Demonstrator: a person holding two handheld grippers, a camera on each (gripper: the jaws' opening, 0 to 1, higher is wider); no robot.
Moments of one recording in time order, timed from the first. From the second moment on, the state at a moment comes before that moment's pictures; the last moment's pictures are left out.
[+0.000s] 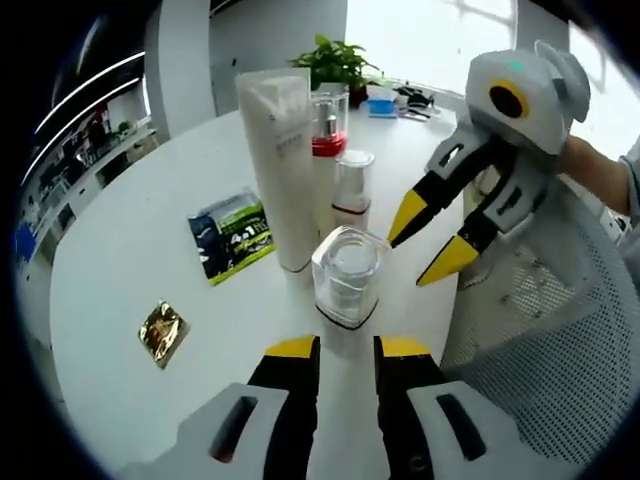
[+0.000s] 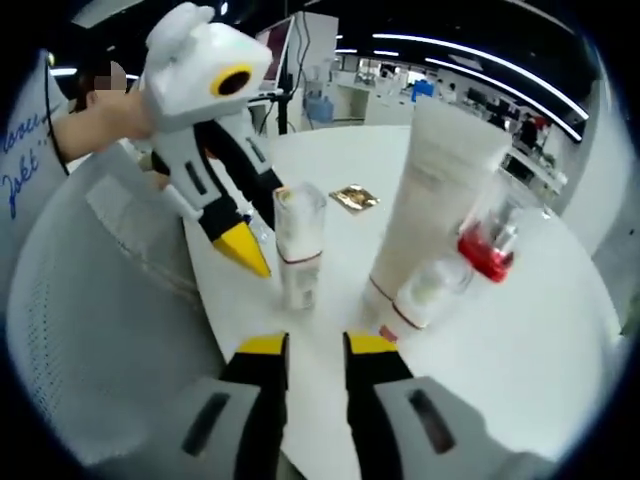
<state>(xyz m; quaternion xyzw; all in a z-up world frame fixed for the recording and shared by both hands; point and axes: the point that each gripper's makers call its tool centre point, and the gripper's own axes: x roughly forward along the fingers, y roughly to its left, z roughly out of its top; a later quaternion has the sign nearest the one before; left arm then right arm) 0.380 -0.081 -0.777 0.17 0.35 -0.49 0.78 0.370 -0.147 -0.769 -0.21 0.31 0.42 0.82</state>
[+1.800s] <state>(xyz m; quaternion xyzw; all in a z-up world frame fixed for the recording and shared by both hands) 0.408 -0.119 -0.796 0.12 0.37 -0.46 0.80 0.408 -0.183 -0.781 -0.14 0.33 0.36 0.86</state>
